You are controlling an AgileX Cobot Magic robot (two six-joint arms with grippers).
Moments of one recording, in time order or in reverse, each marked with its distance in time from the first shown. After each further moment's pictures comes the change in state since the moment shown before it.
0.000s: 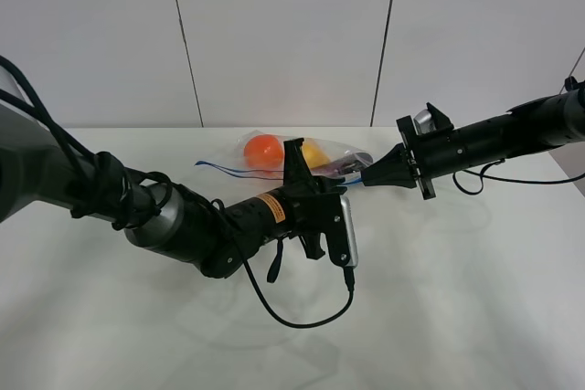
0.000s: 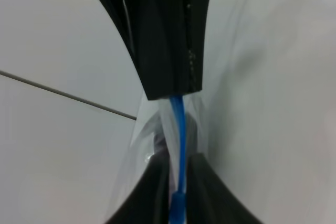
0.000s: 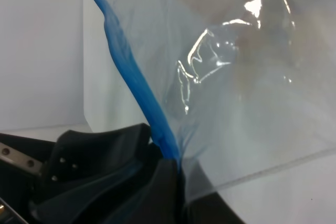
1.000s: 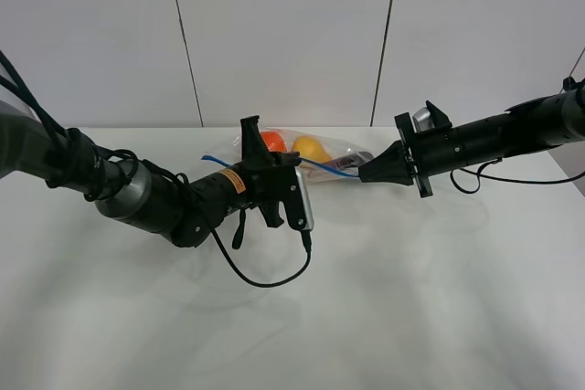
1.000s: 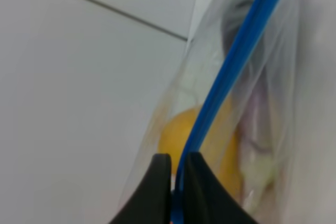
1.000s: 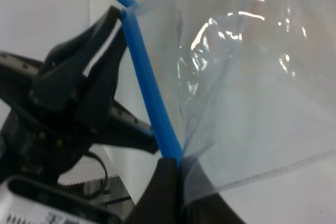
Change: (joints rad) left arm 0.198 0.000 0.000 0.035 -0.016 0.067; right arm 0.003 0.000 0.000 0.026 -0.007 0.000
